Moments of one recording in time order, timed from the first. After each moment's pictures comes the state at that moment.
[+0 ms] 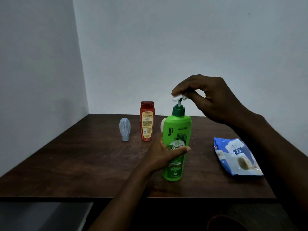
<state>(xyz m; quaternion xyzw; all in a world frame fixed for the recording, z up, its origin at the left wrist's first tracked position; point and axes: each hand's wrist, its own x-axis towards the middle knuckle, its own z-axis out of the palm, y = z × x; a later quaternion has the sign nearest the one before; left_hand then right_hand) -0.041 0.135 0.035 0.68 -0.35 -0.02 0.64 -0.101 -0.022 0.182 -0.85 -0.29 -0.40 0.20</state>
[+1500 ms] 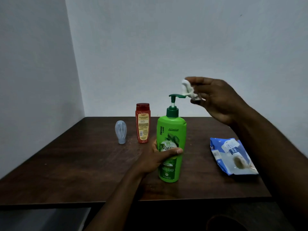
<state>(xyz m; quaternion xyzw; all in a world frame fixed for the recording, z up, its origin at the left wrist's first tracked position) -0.041 0.140 0.035 0.61 -0.35 -0.13 0.70 -0.094 -0.039 0.184 -0.71 -0.09 -0.22 0.66</state>
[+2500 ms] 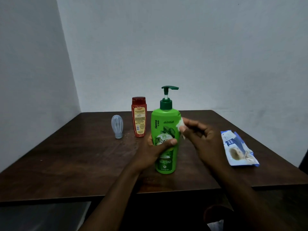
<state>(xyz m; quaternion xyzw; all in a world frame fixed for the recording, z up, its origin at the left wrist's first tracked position) -0.045 0.138 0.029 0.62 -0.33 -0.07 0.70 -0.121 -0.015 0.052 -0.66 -0.05 -0.34 0.67</state>
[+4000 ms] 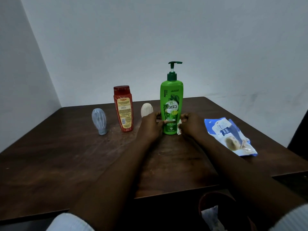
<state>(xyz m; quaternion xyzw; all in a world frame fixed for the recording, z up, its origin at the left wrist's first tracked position) 0.067 0.051 0.002 0.81 -0.31 0.07 0.49 0.000 -0.102 0.004 -0.85 0.21 -0.27 0.40</state>
